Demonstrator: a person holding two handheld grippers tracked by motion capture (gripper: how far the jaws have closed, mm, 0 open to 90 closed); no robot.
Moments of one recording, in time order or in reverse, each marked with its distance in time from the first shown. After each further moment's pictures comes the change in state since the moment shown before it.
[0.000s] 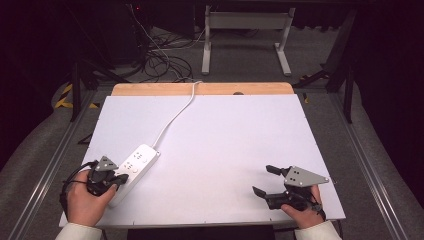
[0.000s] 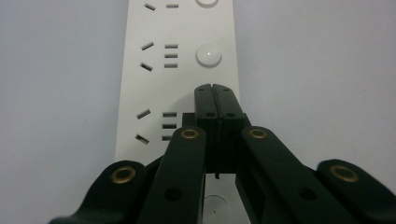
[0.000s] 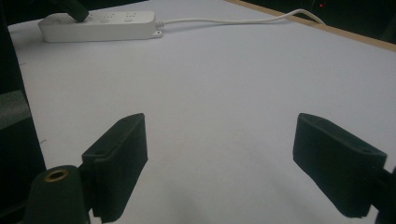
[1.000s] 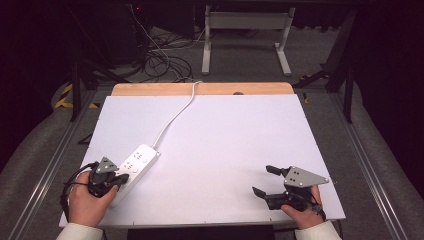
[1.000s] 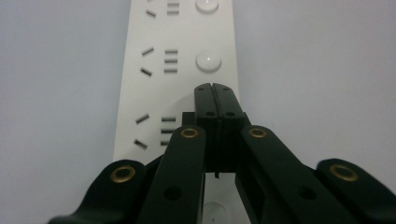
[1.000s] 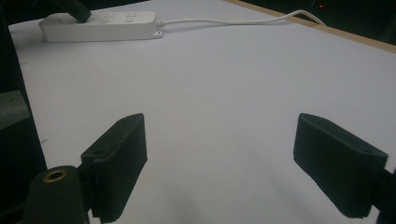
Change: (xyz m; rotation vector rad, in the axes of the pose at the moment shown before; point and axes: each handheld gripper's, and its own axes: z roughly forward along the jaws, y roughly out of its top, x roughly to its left) left arm -0.002 -0.005 -0.001 -0.106 0.014 0.005; right arm 0.001 0.000 -0.001 0.000 -0.003 -0.005
